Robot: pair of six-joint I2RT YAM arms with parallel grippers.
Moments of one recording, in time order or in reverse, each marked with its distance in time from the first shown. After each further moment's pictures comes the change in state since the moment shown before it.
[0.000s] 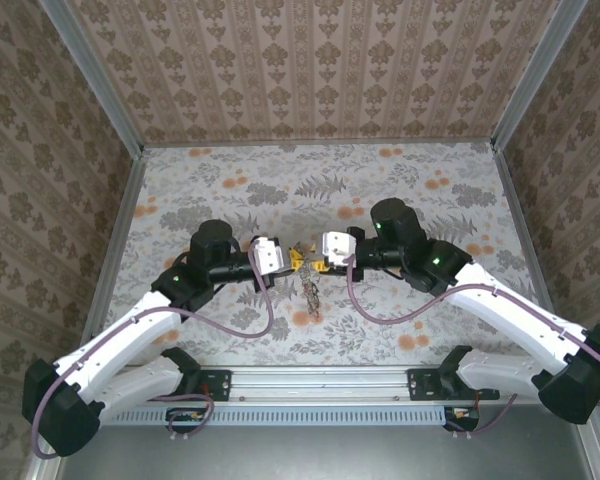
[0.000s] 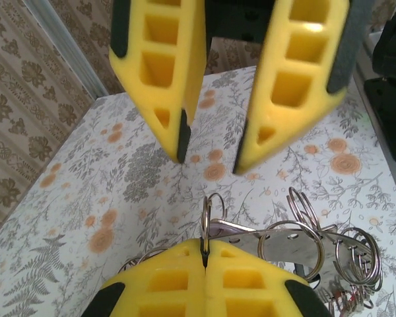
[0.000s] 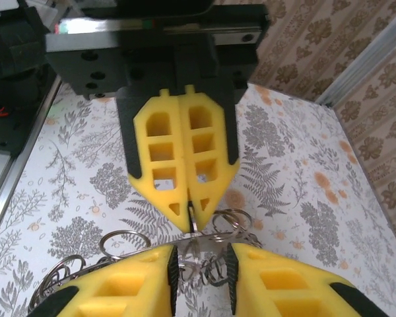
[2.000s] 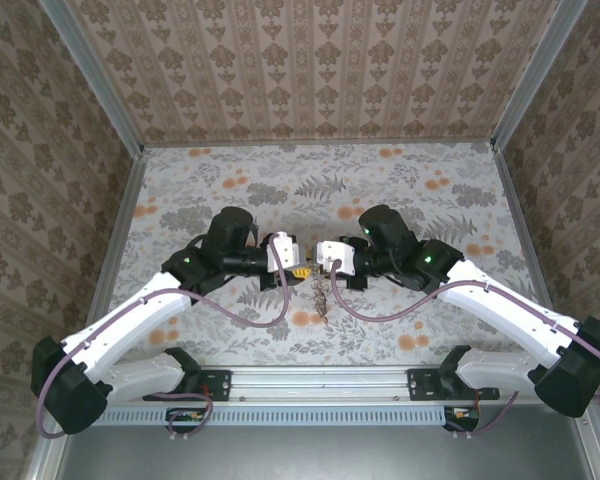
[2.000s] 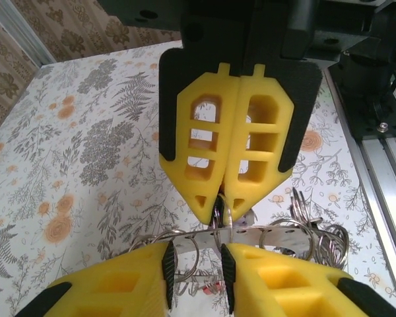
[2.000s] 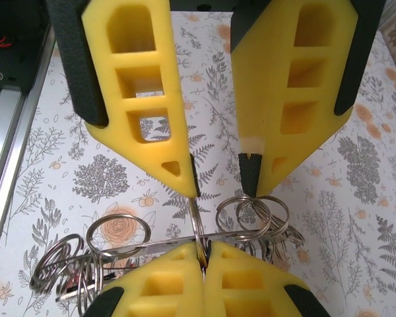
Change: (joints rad) left arm -0.056 0.132 0.178 -0.255 0.000 0.064; right arm 0.018 0.038 0.011 -0.172 0.108 -0.007
